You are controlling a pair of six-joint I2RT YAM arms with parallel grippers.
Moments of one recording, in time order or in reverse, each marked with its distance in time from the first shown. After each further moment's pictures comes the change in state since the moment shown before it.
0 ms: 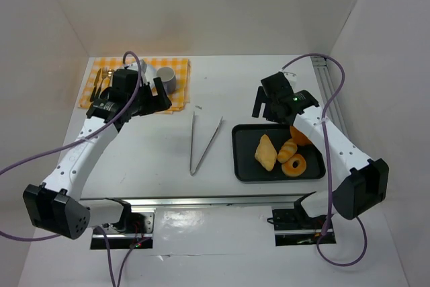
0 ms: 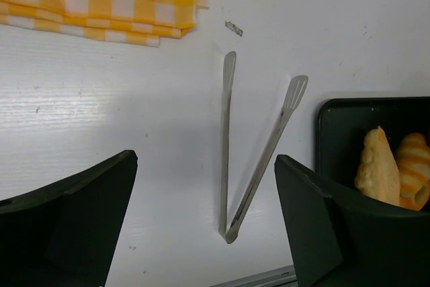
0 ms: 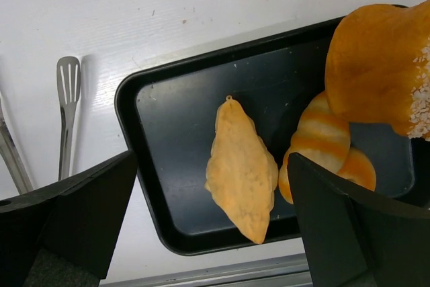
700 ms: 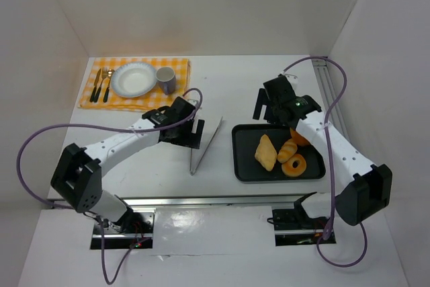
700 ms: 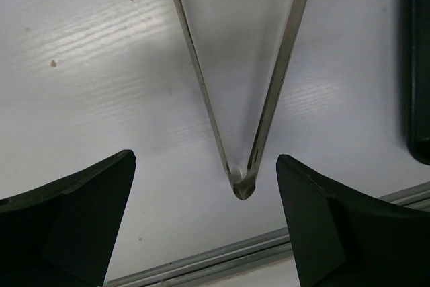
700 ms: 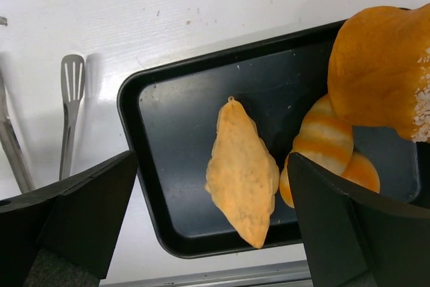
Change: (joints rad) left arm -0.375 0.242 -0.129 -0.029 -0.116 0.052; right arm -0.005 -0.045 -0.060 0.052 -0.016 -0.016
